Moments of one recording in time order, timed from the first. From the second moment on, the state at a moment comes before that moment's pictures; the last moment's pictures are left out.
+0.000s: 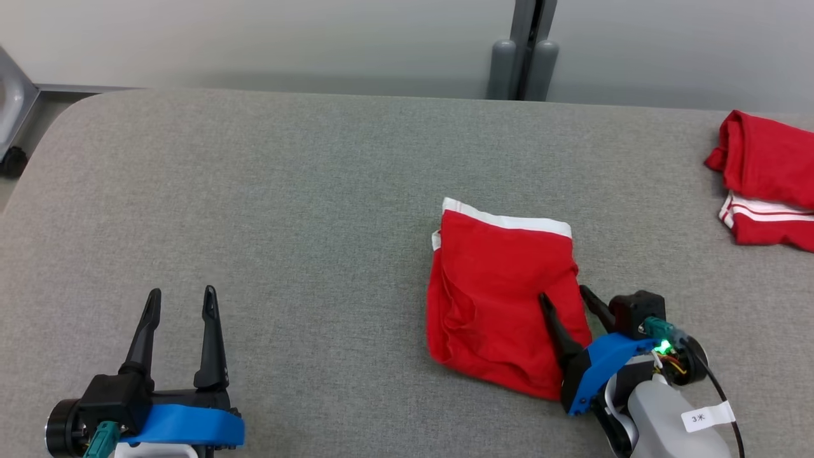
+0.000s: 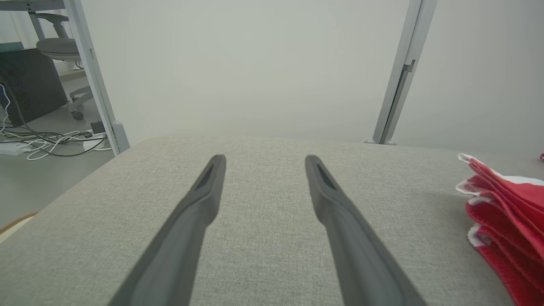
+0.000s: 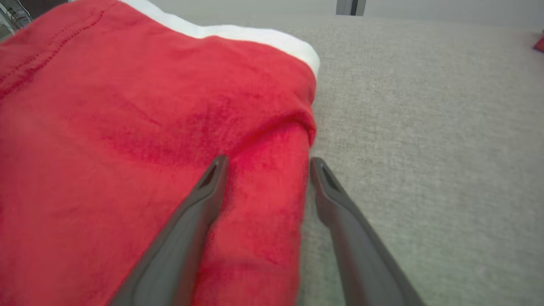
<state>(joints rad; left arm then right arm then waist) -0.03 0.07 0.05 0.16 -0.12 -0.13 -0.26 -0.48 -0.07 0.22 0.90 0.21 0.13 -0.26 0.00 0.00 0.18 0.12</state>
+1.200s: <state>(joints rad) -0.17 0.06 0.01 0.03 -0.16 -0.13 -0.26 -0.87 -0.34 0.43 0.90 0.17 0.13 -0.26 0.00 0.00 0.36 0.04</state>
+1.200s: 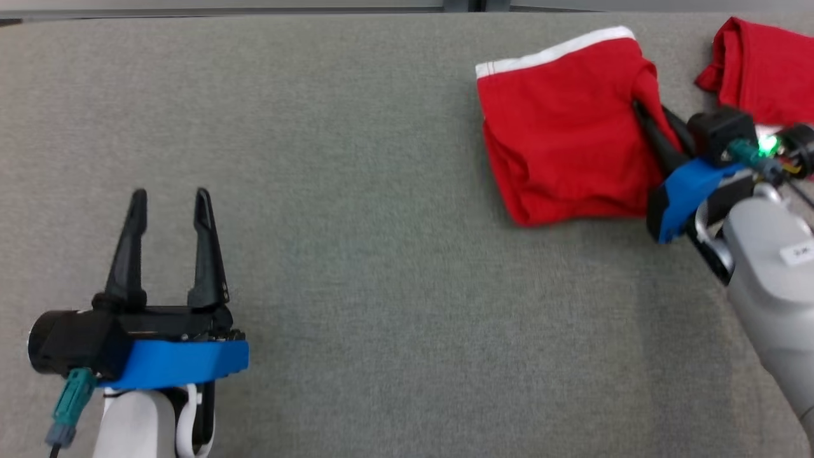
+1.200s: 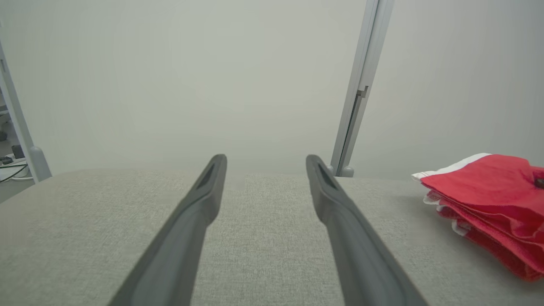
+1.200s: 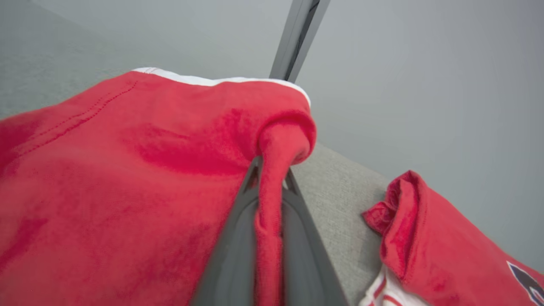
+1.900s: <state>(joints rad) -0.20 0.19 0.03 -0.26 -0.11 -0.13 -0.26 -1.22 -0.58 0.58 0.95 0.36 0.13 -0.25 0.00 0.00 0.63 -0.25</state>
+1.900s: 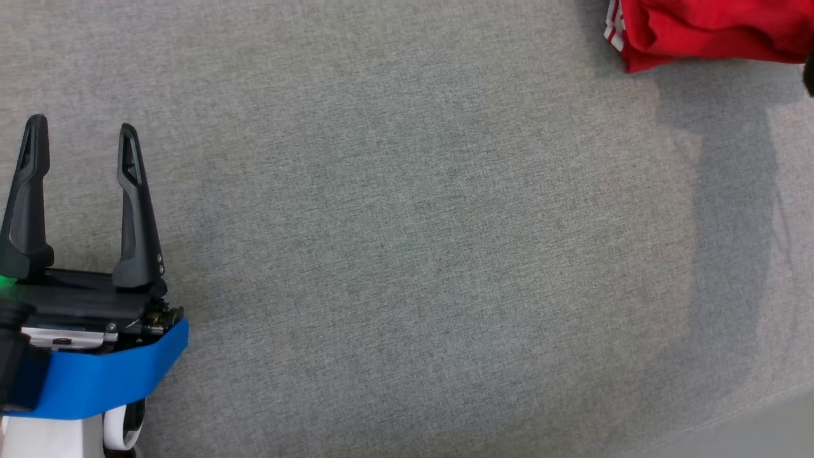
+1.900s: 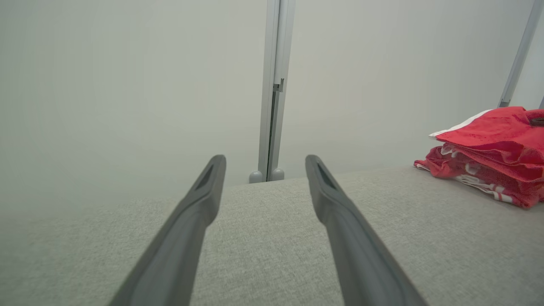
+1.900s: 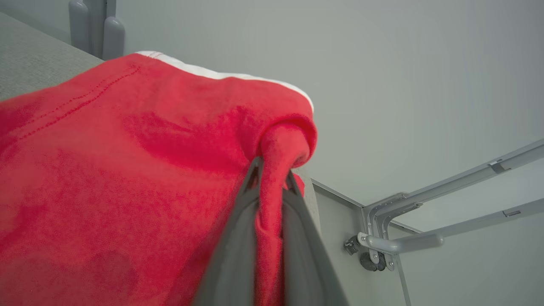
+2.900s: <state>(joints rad) -0.21 0.21 0.04 -0.27 -0.11 -0.13 -0.26 -1.43 -0.57 0.57 1.27 0.20 0.13 -0.24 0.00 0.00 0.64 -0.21</state>
